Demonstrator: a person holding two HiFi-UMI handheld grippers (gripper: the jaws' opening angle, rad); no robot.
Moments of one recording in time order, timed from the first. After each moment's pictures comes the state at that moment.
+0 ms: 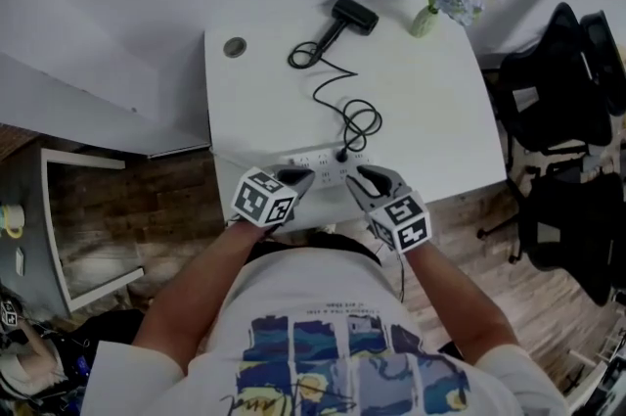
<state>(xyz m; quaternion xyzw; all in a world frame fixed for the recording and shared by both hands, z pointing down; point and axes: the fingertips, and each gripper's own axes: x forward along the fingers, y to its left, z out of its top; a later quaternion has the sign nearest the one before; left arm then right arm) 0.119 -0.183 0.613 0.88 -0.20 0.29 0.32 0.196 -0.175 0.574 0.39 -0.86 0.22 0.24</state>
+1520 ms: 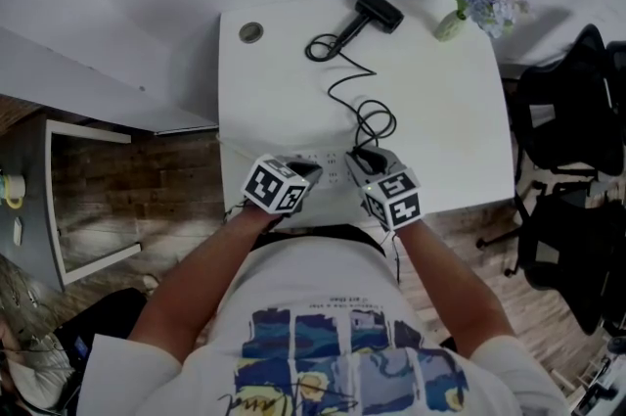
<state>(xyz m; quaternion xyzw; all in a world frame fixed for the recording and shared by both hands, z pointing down) 0.118 -0.191 0.636 0.85 -0.21 0.34 0.36 0.177 -0.230 0.608 0.37 -0.86 0.24 0.25</state>
